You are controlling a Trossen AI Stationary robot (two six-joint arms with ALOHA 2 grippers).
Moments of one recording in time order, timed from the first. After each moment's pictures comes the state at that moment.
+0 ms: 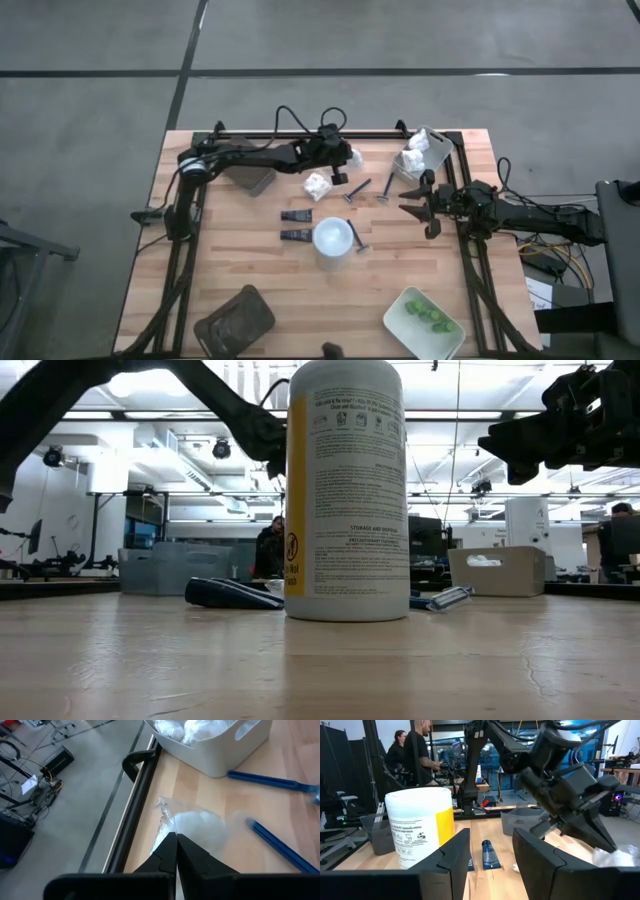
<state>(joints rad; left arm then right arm) 0.37 2.01 1.43 0.11 -0.15 0.42 -0.23 0.33 0.01 0.42 -0.18 0.10</state>
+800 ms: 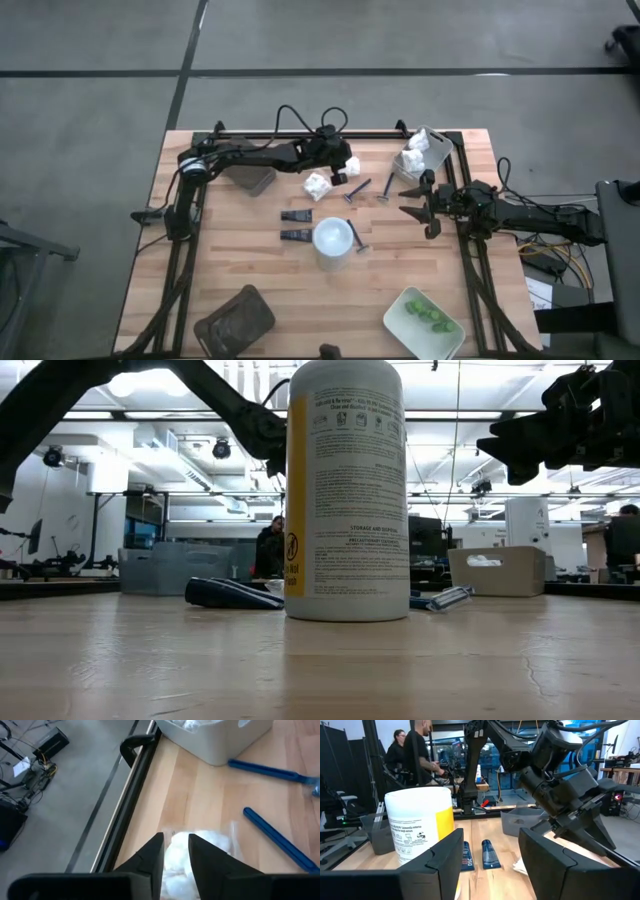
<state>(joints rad) 0.37 2.01 1.44 0.03 -0.17 0.36 -0.23 0.33 0.01 0.42 -0.18 0.10</state>
